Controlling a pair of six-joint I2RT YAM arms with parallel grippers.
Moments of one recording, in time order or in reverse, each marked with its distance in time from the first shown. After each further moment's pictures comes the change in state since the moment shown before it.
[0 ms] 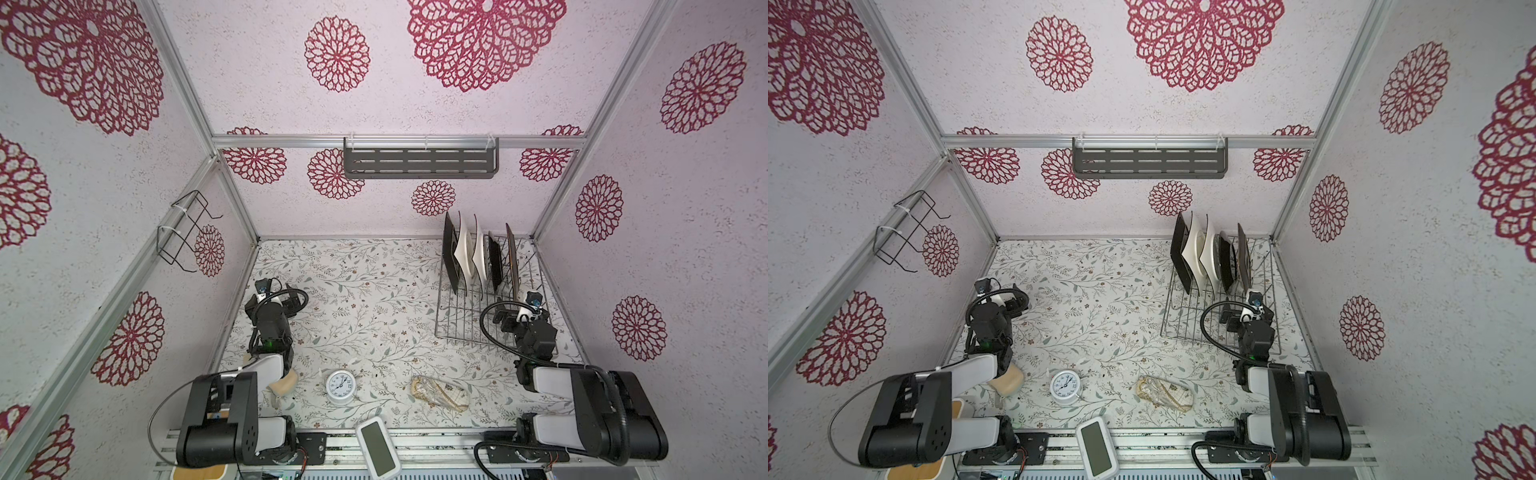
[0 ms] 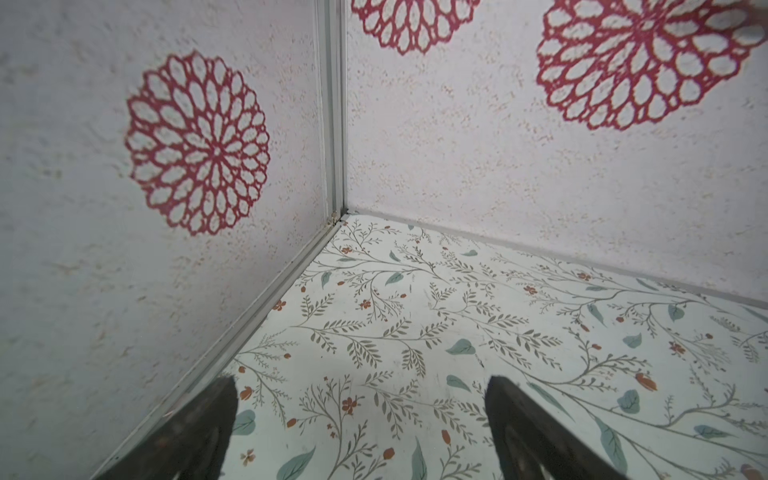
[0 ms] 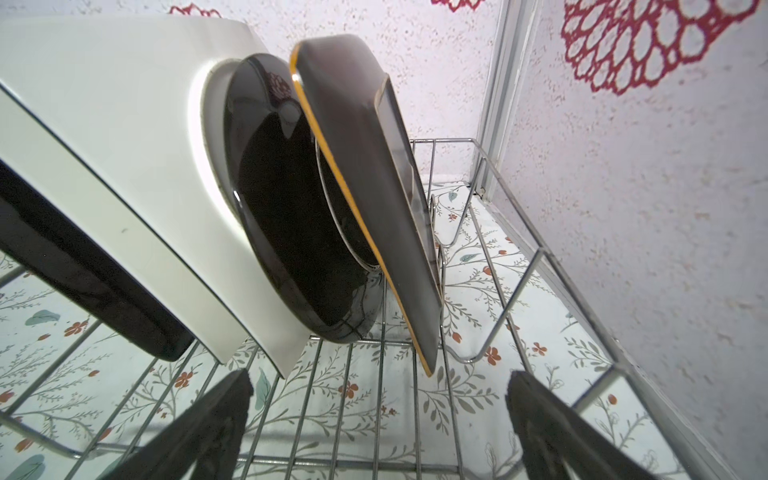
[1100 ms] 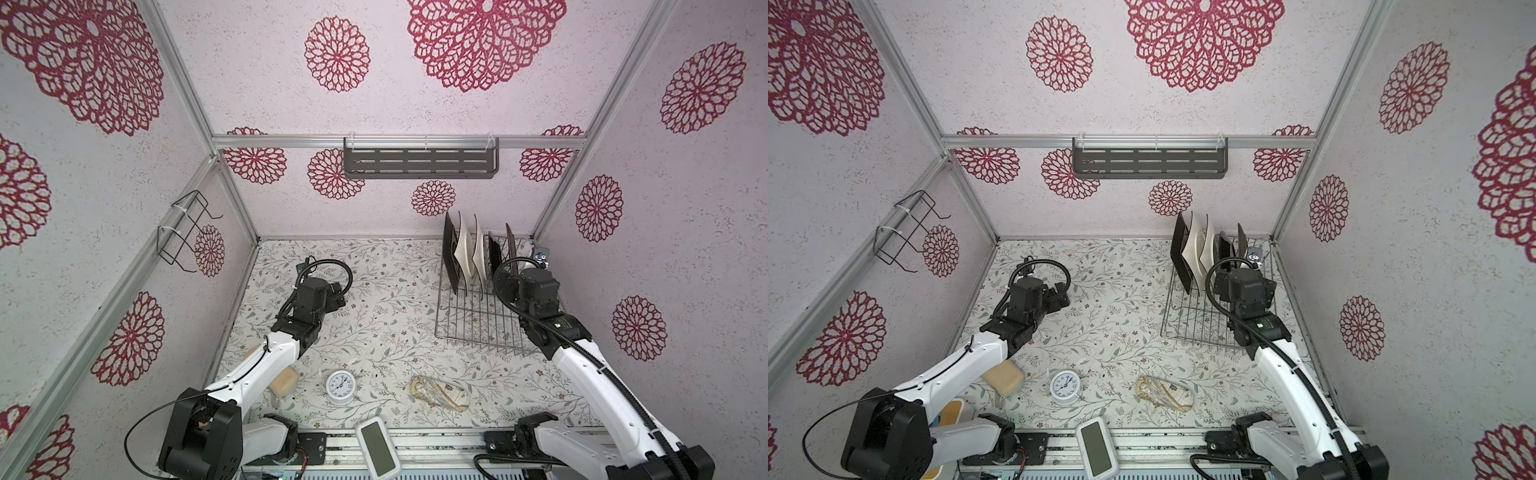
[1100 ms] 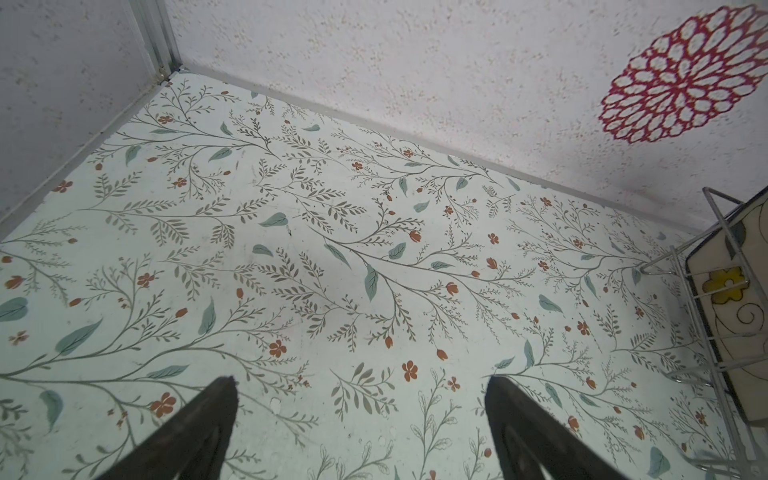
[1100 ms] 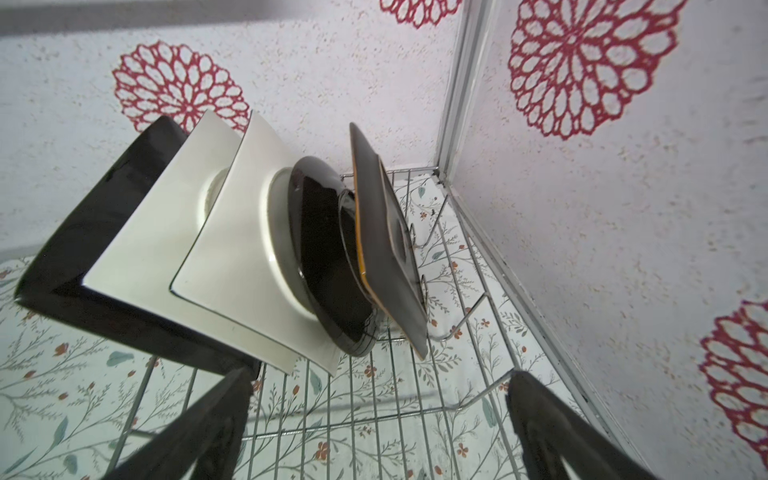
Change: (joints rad) left arm -0.370 -0.044 0.372 -0.831 0.044 -0.385; right arm 0.312 -0.233 0.746 -1.318 0.415 0.205
